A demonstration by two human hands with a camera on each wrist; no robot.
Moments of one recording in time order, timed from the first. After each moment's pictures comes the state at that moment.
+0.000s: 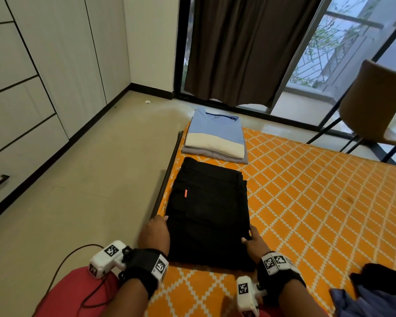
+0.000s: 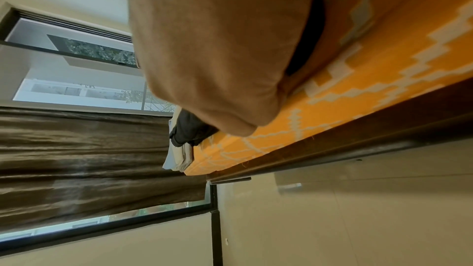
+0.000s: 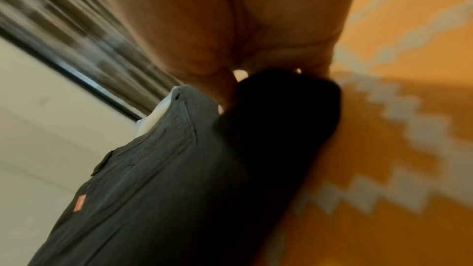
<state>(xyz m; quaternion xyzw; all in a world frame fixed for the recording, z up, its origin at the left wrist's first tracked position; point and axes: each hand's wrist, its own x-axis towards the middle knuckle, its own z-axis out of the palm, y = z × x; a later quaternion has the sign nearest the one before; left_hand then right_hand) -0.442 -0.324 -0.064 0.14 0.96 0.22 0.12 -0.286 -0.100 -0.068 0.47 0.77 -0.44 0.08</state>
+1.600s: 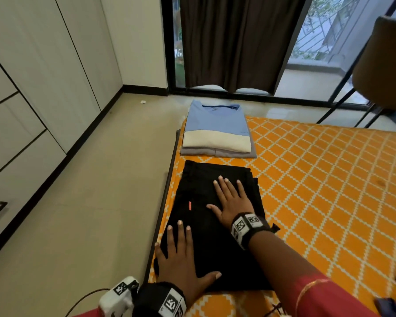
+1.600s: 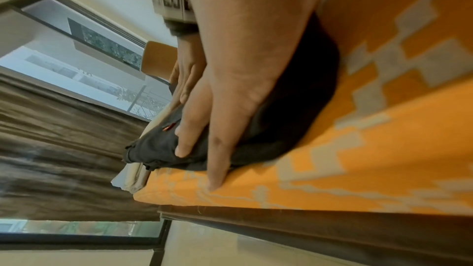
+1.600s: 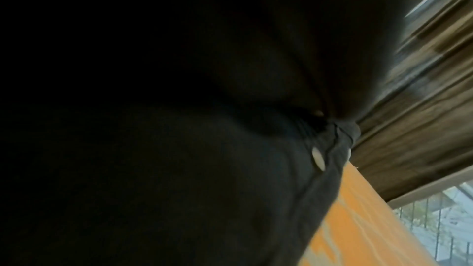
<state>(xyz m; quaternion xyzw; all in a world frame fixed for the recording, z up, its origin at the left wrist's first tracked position) -0.420 -0.304 -0.078 0.34 0.91 -0.02 0.25 -0.425 -0.087 -0.081 0.18 0.98 0.06 0.10</state>
